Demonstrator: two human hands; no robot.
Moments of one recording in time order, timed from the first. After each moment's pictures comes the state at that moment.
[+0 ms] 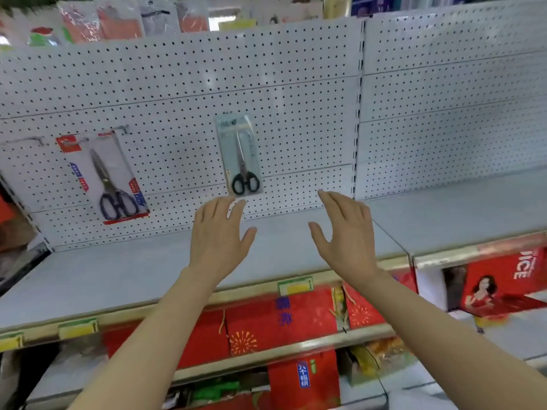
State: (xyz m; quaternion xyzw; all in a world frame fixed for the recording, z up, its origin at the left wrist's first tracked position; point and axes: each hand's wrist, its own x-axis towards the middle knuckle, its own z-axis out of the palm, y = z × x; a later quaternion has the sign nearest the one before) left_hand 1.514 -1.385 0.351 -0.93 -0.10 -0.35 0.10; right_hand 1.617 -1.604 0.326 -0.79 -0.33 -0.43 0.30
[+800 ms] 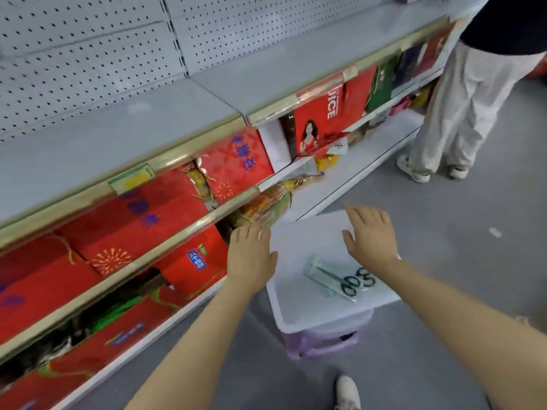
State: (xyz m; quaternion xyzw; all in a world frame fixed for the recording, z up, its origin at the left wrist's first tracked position) left_hand 1.460 -1.694 0.101 -0.99 0.13 -0.03 -0.02; right_hand 1.471 -1.954 0.096 -0.99 -0.06 -0.13 0.03
